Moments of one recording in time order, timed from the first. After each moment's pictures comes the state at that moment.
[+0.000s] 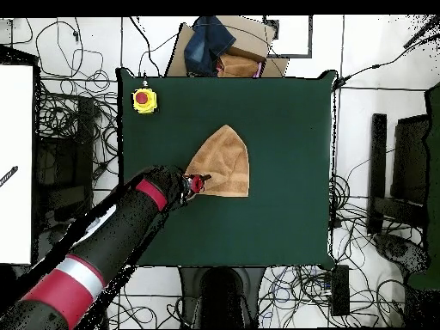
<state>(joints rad) 0.55 0.05 -0.70 1.28 -0.01 0.43 2.17</state>
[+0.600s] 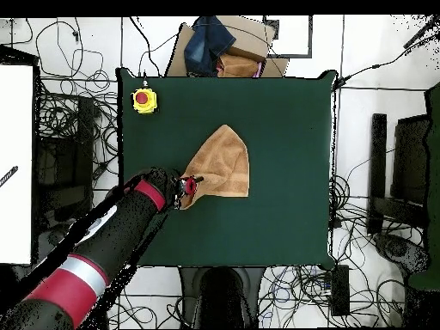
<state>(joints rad) 0.55 0.02 -0.64 1.29 -0.03 0.42 2.17</state>
